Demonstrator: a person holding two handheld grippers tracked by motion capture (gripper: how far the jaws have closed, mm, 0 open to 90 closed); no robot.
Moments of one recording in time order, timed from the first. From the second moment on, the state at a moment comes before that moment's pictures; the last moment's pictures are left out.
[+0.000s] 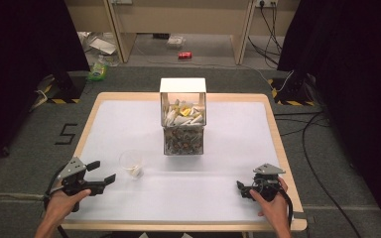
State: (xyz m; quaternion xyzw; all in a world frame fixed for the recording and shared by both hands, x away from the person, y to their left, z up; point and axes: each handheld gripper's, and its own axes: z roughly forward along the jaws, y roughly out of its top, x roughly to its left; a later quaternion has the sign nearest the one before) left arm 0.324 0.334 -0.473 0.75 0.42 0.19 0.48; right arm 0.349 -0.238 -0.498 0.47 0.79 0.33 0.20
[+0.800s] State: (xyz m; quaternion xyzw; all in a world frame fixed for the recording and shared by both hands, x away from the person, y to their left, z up) left arm 0.318 0.334 -0.501 0.77 0.43 0.18 0.42; right arm 0.349 -0.238 -0.498 0.47 0.79 0.33 0.20
